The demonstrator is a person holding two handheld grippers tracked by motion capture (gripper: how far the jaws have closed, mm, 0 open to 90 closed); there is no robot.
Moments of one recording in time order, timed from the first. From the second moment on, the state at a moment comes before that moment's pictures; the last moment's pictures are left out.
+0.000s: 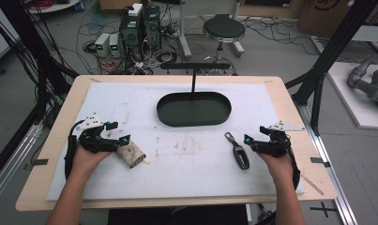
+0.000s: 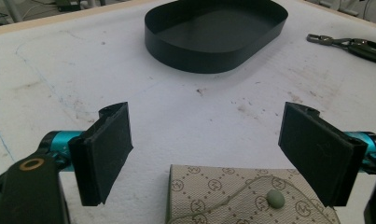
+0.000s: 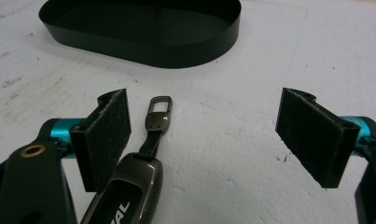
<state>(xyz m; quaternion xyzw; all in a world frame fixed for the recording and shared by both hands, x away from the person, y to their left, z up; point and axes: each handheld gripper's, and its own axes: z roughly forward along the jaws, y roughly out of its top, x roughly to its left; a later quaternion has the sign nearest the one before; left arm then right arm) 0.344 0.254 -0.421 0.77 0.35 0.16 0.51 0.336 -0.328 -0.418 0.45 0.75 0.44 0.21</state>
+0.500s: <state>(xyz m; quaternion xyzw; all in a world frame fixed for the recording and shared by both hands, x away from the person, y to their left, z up) 0.346 0.250 -0.421 0.77 0.35 0.17 0.51 0.336 -0.328 -0.419 0.46 0.75 0.44 0.19</state>
